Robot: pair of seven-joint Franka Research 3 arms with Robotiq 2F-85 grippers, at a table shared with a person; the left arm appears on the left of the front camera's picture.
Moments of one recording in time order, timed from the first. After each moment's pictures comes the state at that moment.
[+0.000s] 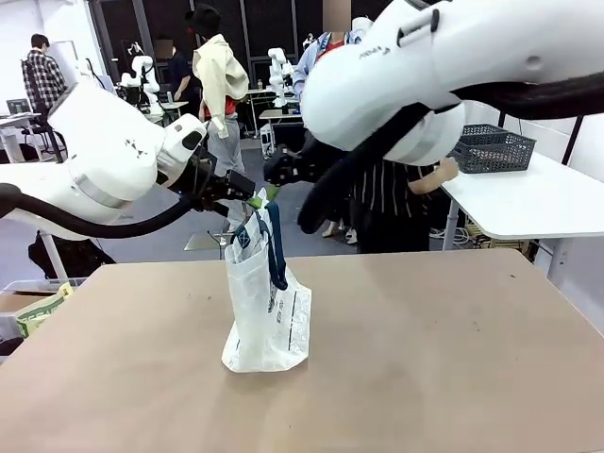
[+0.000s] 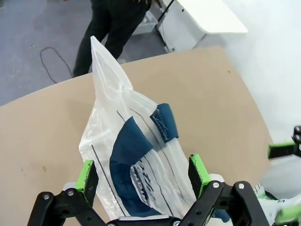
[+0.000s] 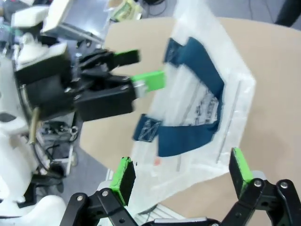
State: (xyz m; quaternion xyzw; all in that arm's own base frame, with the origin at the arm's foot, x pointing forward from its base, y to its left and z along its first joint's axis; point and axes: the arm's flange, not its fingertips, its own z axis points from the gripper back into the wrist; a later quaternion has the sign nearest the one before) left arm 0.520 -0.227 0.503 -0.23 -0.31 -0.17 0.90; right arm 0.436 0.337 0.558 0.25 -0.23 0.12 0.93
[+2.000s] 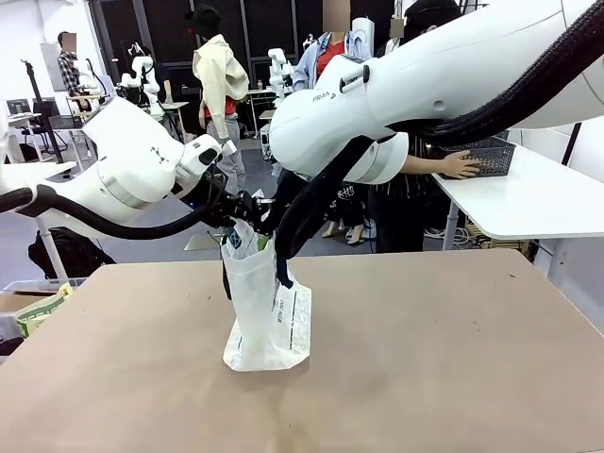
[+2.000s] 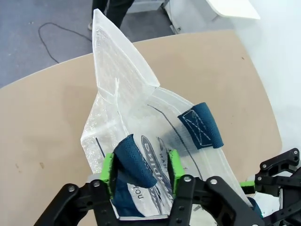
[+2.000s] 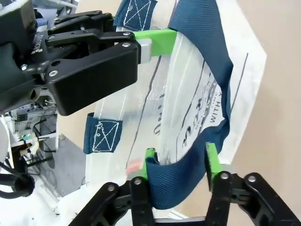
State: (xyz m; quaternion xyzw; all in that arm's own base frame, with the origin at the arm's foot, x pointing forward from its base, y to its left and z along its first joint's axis) left arm 0.554 -0.233 0.469 -0.22 -0.26 -0.17 0.92; right arm 0.477 0.378 0.490 0.21 -0.13 0.15 0.96
